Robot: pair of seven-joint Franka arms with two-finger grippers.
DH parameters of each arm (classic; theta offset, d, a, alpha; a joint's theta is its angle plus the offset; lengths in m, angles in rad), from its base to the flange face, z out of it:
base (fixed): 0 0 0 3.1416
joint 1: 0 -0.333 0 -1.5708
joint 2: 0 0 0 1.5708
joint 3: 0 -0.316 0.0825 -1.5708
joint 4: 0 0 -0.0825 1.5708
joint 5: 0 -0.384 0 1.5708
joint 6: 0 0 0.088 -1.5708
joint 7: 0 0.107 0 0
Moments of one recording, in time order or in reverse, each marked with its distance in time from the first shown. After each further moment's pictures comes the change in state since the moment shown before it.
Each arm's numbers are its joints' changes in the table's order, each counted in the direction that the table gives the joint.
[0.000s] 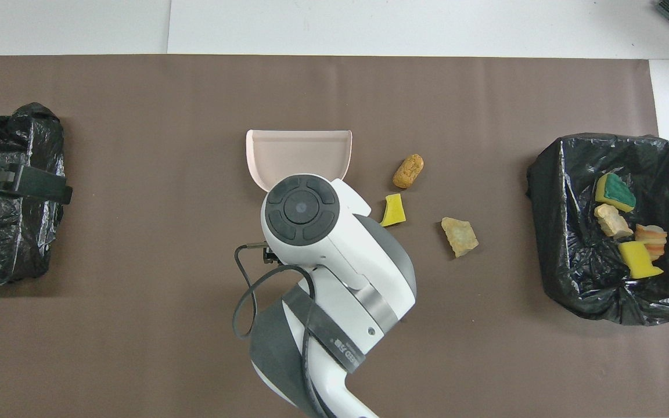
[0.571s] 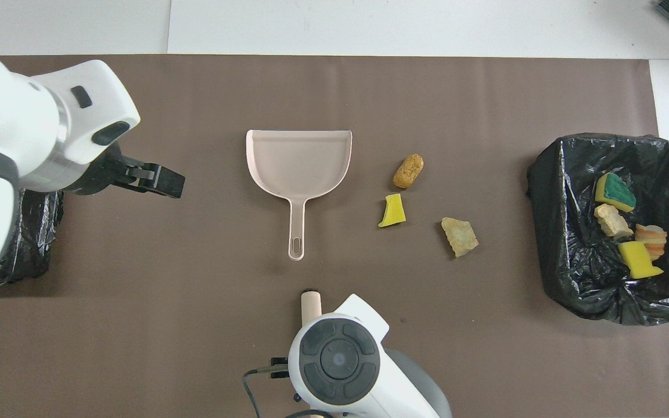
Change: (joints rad) left arm 0.228 -0.122 0.006 -0.141 0.000 -0.259 -0.198; right arm -0.163 0.256 -0.002 -0.496 -0.175 -0.249 0.005
